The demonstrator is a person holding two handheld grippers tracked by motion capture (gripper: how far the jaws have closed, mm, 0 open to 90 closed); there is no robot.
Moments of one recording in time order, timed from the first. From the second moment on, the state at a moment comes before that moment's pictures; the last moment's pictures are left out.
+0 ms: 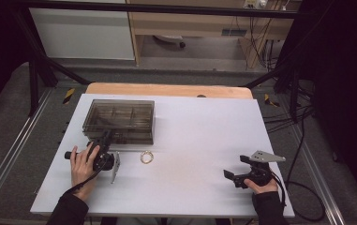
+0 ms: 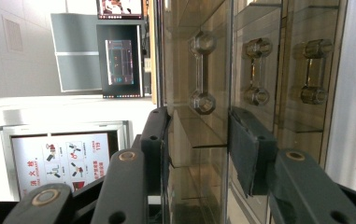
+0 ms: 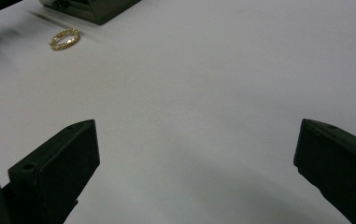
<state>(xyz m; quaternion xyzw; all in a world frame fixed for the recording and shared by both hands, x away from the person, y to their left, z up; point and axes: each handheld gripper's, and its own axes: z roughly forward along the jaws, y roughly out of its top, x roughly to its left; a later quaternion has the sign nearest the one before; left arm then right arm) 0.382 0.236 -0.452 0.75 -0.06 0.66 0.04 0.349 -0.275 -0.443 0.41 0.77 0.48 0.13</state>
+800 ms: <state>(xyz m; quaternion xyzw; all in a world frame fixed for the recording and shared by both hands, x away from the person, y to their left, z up) 0.370 0.237 -0.452 0.75 -0.06 0.66 0.04 0.349 -0.275 -0.443 0.41 0.77 0.48 0.13</state>
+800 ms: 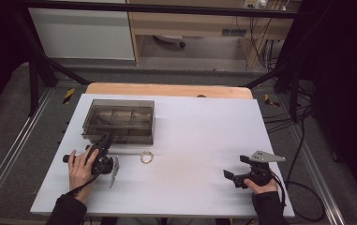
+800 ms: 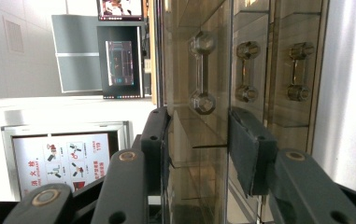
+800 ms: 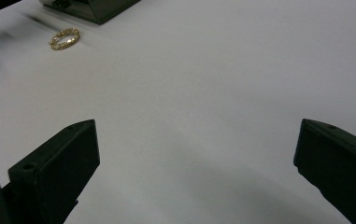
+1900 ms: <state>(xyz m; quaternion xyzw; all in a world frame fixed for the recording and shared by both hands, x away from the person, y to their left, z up) 0.354 0.238 -0.453 0.75 -0.06 0.66 0.04 0.348 -0.275 -0.443 0.41 0.77 0.48 0.13</state>
